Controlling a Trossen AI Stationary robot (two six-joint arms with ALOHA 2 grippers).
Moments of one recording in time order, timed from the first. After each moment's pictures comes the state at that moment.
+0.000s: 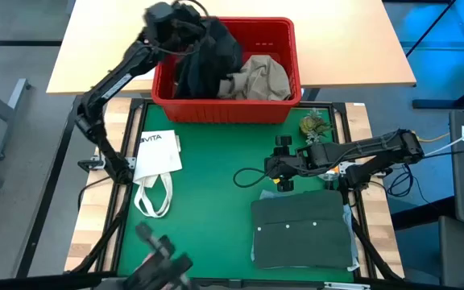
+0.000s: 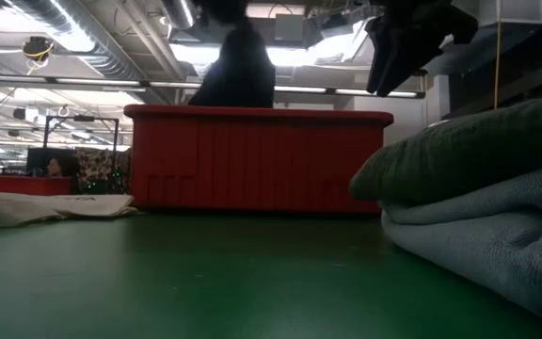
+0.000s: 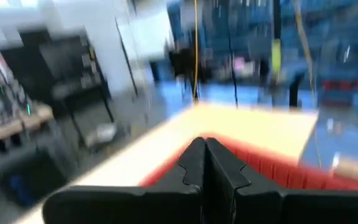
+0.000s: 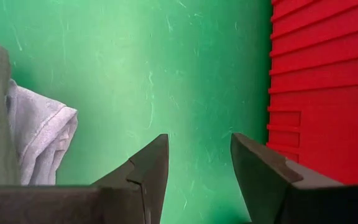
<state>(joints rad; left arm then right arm) 0.79 1.66 1.91 -0.27 -0.01 0.21 -0.07 1.45 1.27 -0.98 0.43 -0.10</state>
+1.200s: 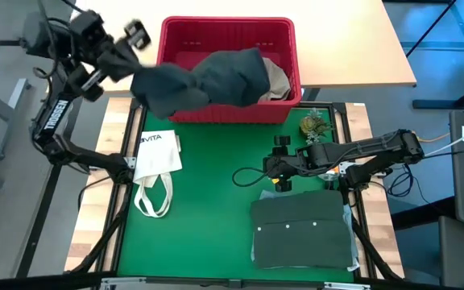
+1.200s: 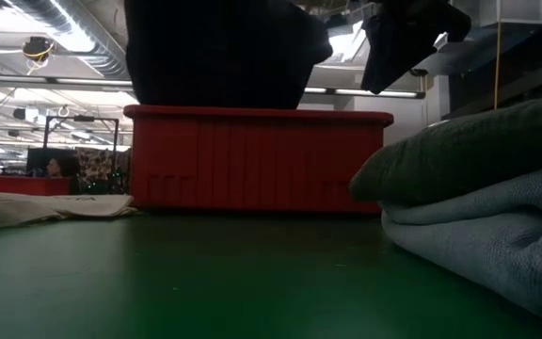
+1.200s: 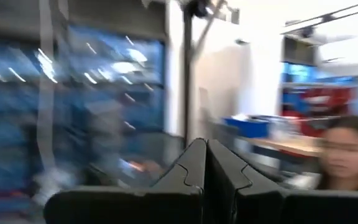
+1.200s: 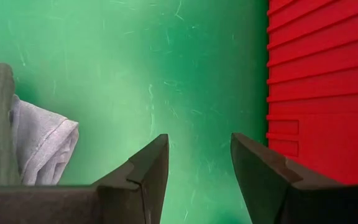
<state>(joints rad) 0.69 1.27 1.91 0.06 1.14 -0.66 -0.07 1.45 1.27 -0.94 0.43 -0.10</state>
